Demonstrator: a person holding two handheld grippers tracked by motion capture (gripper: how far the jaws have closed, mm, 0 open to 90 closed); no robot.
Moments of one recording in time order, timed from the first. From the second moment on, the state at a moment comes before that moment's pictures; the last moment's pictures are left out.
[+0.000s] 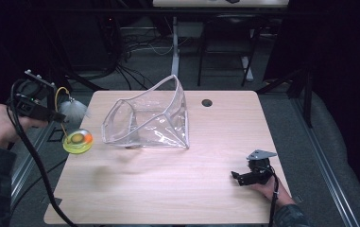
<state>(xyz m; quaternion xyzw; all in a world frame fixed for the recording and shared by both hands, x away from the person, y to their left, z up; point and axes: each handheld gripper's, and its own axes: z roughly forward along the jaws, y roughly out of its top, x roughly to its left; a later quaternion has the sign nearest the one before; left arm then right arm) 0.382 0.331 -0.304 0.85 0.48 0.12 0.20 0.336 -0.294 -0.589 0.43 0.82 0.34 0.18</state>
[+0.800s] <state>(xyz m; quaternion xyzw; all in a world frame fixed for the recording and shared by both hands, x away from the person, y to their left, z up) 0.391 0.329 -0.265 0.84 0.47 0.14 0.22 0.336 -0.294 -0.589 0.43 0.82 0.34 0.18</state>
